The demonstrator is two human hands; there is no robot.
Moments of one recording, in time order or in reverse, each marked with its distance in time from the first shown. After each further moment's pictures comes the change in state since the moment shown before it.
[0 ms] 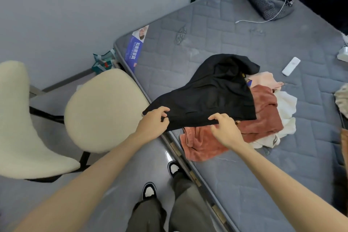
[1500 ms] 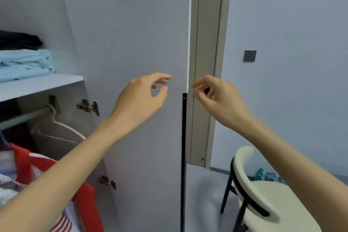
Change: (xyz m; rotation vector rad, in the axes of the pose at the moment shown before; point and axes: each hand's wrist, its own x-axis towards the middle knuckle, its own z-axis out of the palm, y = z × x) left_hand -0.840 -0.107 -0.340 0.281 1.431 -0.053; right_hand -0.650 -0.571 -0.003 0.301 0.302 -1.563
